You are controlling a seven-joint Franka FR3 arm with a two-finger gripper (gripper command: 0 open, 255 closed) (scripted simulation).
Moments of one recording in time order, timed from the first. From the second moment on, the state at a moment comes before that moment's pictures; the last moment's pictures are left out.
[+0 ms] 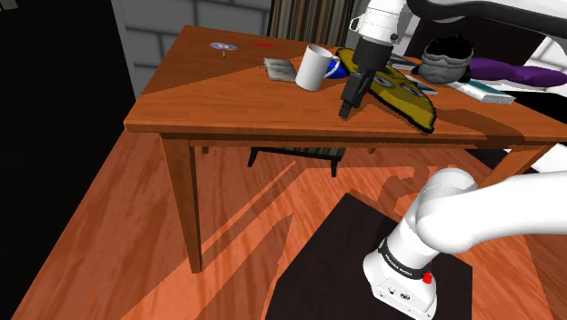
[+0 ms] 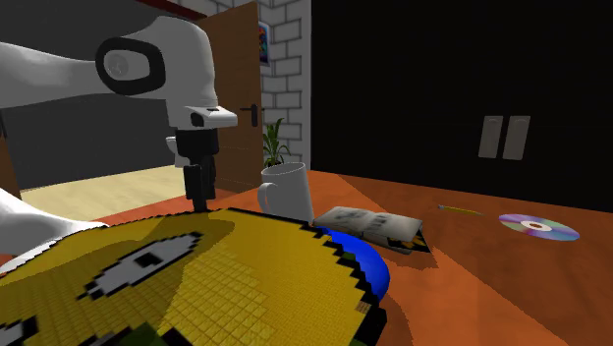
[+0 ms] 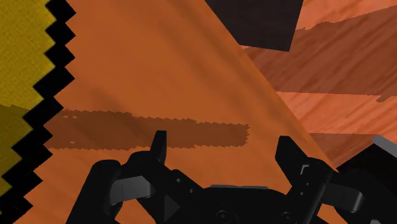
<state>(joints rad) -0.02 -0.82 -0.01 -2.34 0.03 1.54 -0.09</state>
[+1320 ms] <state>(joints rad) -0.06 -0.20 -0.30 -1.63 -0.01 1.41 -0.47</state>
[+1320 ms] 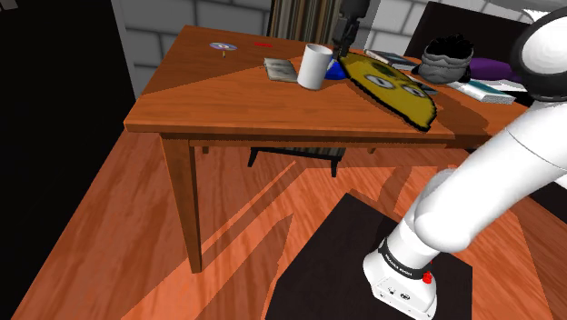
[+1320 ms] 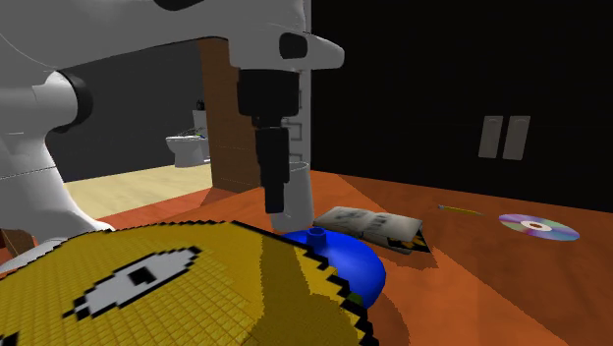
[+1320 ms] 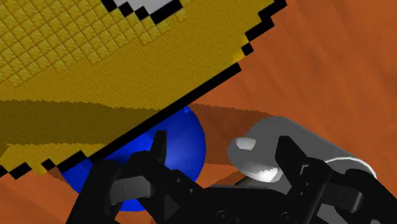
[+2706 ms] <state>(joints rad) -0.14 0.14 -0.40 -1.27 0.10 1.34 -0.65</state>
